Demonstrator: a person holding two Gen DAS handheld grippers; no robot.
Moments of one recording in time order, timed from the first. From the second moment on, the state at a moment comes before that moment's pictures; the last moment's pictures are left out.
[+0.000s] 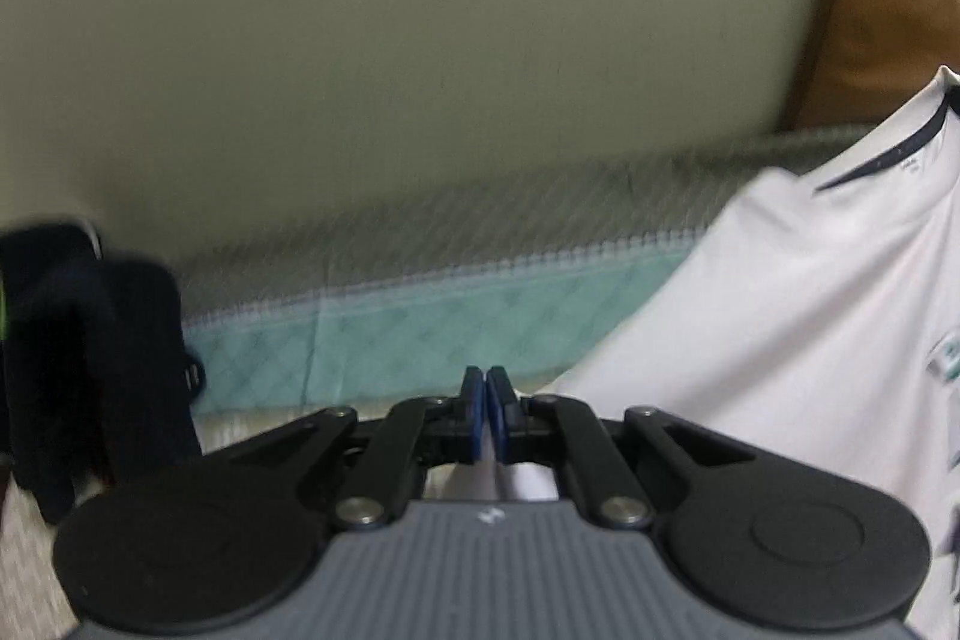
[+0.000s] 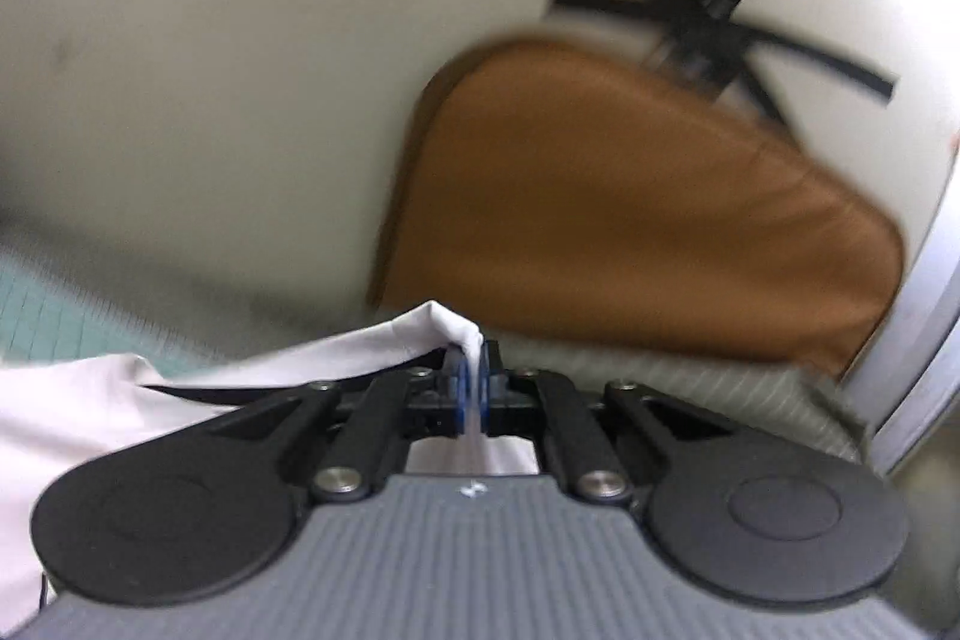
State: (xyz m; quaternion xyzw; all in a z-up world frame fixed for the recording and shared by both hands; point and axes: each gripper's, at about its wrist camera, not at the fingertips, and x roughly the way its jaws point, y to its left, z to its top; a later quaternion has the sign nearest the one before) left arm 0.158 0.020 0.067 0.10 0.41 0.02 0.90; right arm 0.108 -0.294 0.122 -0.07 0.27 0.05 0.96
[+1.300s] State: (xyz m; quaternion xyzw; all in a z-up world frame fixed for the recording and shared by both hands) left arm -0.139 0.136 0.036 -0.03 0.32 -0.01 0.95; right arm 0.036 -0.043 0.120 0.15 0.39 0.32 0.85
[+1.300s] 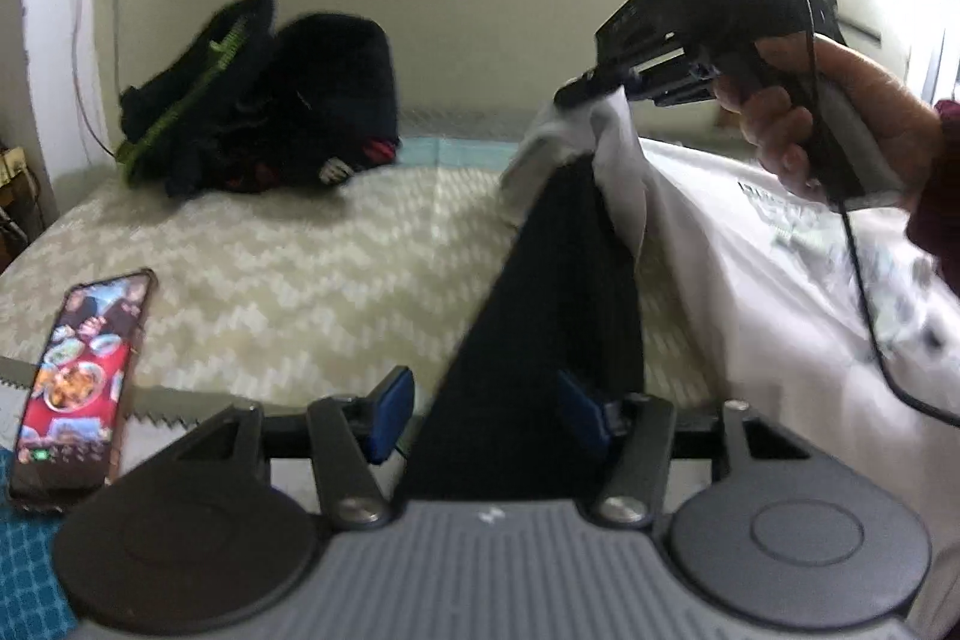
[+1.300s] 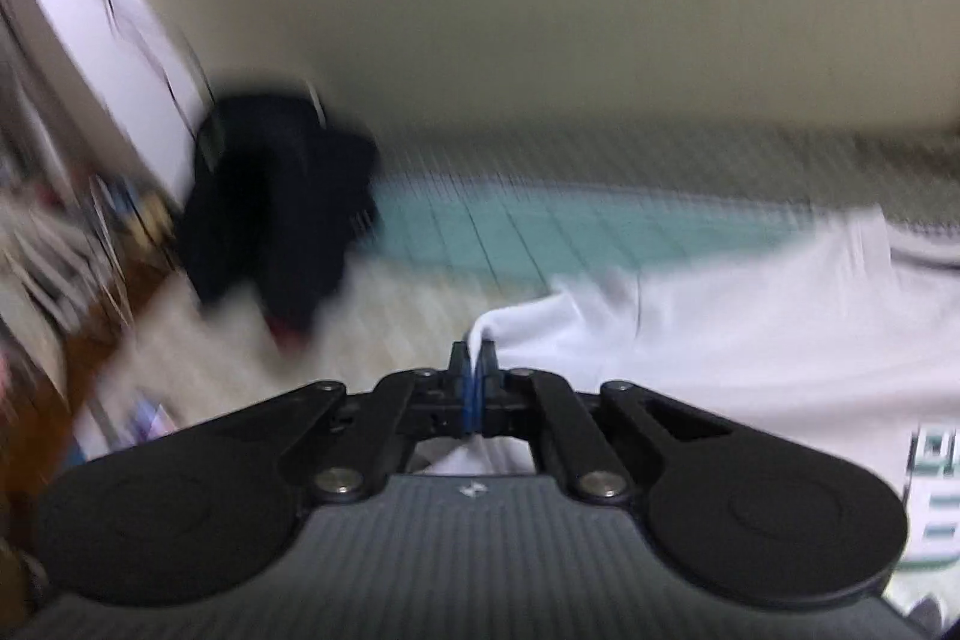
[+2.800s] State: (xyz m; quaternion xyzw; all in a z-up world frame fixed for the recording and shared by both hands) left arm -0.161 0.066 0.035 0.00 0.42 -0.13 0.90; right arm -0.247 -0.376 0.080 -0.01 0.32 -0.02 0.95
